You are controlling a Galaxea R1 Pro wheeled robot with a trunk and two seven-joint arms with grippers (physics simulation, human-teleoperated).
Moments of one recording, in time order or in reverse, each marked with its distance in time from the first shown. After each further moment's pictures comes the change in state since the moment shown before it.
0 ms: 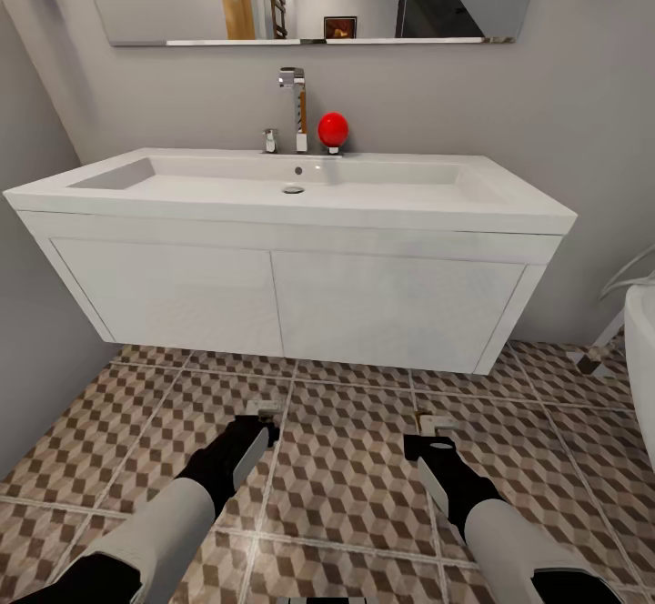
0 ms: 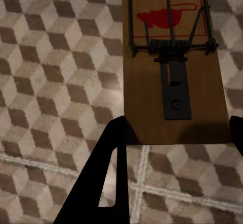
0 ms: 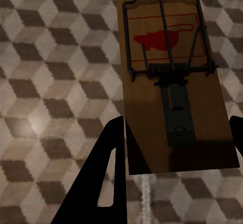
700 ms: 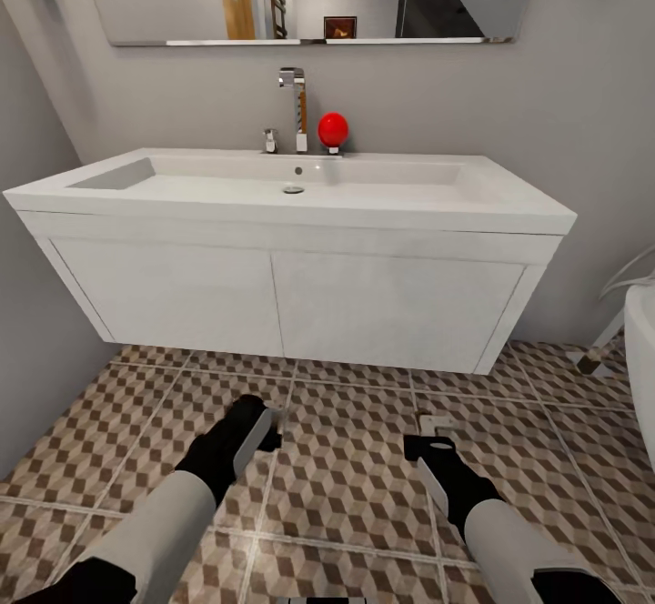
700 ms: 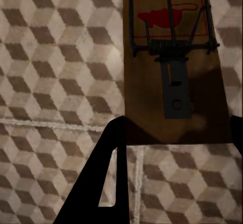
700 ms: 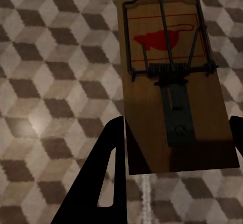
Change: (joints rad) left arm 0.001 -0.003 0.001 -0.156 0.002 0.391 -0.006; right arm 0.000 0.001 0.000 0.000 -0.001 0.000 0.000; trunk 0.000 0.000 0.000
